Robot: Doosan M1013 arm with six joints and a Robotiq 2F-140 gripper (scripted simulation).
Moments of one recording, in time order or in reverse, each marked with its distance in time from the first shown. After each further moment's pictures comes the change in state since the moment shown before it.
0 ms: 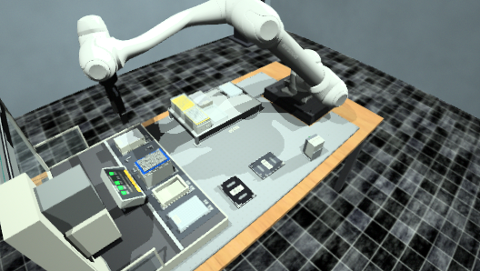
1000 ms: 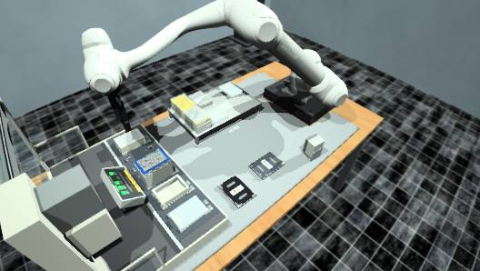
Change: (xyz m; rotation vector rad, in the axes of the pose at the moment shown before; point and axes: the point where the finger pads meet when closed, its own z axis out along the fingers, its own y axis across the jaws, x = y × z) arm 0.000 0.000 0.047 0.000 0.000 0.000
